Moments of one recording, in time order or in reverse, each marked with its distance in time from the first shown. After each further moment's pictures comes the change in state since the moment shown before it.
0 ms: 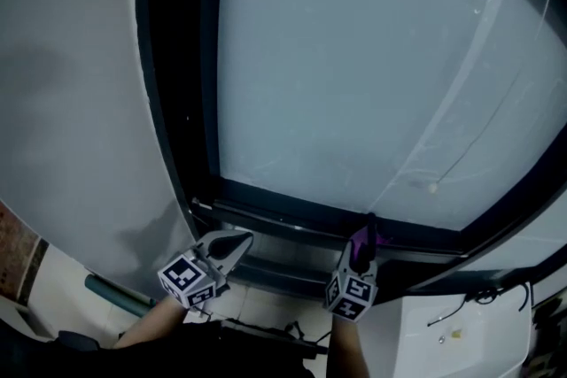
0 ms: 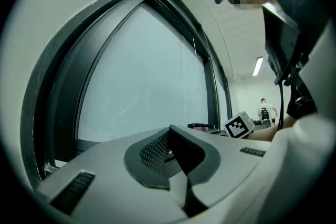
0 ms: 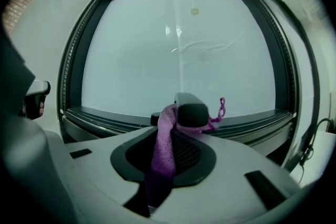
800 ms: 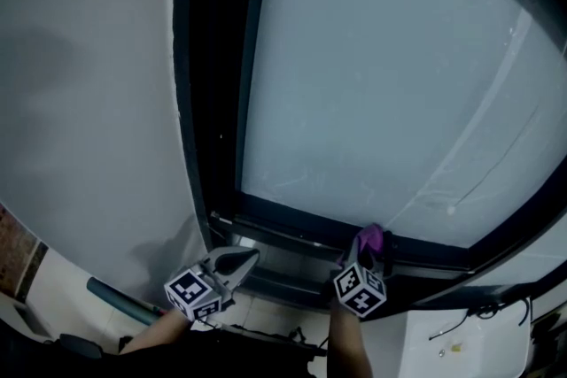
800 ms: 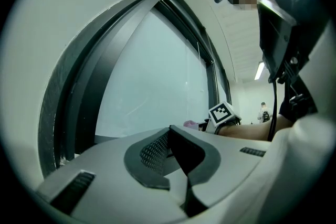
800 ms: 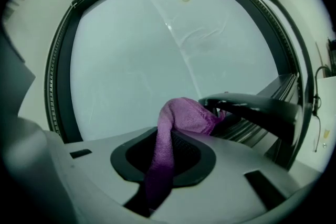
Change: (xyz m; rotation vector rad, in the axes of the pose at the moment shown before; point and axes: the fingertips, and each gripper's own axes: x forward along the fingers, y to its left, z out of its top) left arm -0.032 0.023 -0.010 -0.014 -0.019 0.016; right arm 0.034 0.039 0.031 0.345 -0.007 0.019
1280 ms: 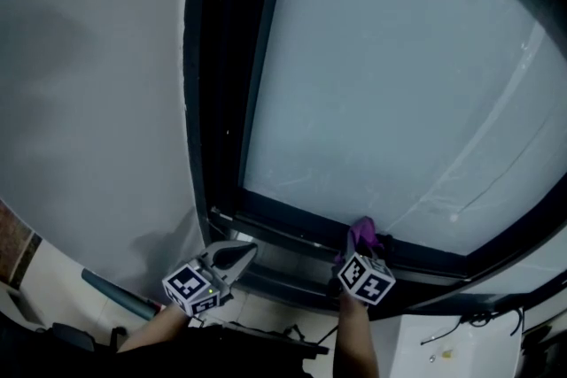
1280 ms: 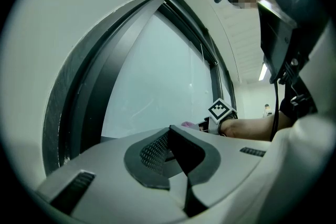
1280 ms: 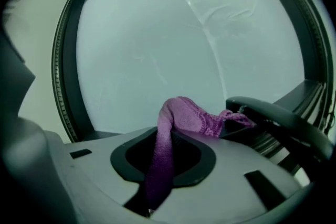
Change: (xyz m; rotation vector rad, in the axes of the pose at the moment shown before) left arm 0.003 0.007 0.006 -0.023 -0.019 0.036; right arm 0.025 0.020 -0.006 -0.108 0.212 0.132
